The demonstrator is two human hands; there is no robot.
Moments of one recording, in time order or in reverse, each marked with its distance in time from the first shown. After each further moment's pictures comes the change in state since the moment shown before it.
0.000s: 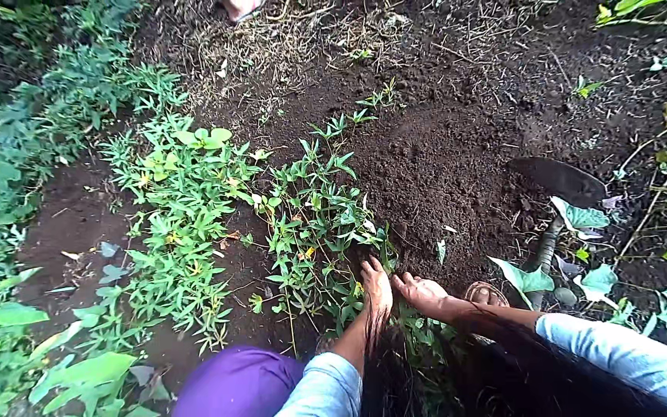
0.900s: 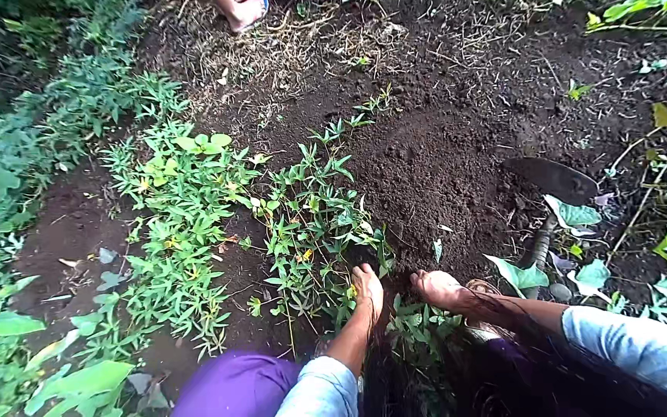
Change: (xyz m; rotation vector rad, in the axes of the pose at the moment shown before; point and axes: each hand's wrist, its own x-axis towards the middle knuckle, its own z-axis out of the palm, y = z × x) left_hand -0.003 -0.013 -0.011 -0.067 0.028 -0.065; right_hand -0.020 0.026 -0.021 -0.037 -0.050 0.057
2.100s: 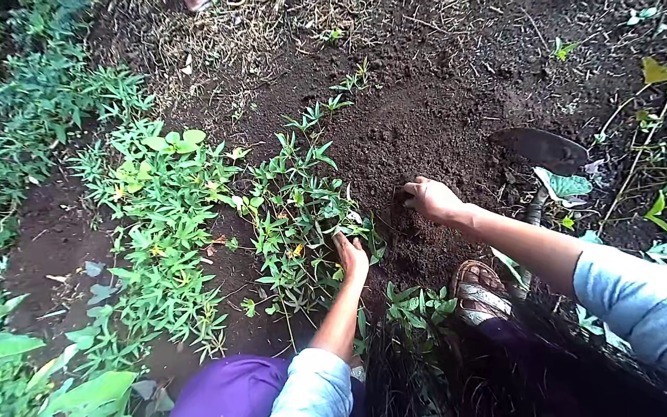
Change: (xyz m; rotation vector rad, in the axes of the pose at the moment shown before) left_hand 0.036 0.009 -0.028 -0.403 0.261 0.120; right_hand 0.023 0.059 -0.119 0.317 0.584 -0.035
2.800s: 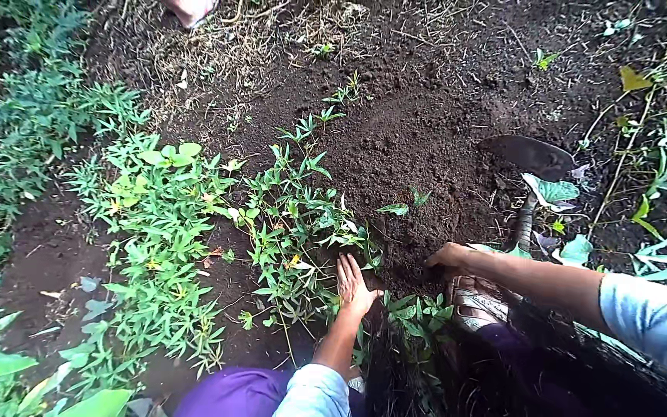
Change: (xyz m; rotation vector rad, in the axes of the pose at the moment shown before) left_hand -0.035 -0.053 0.014 0.593 -0.271 0.232; right_hand -0.067 0.035 0.073 0.703 -0.370 0.843
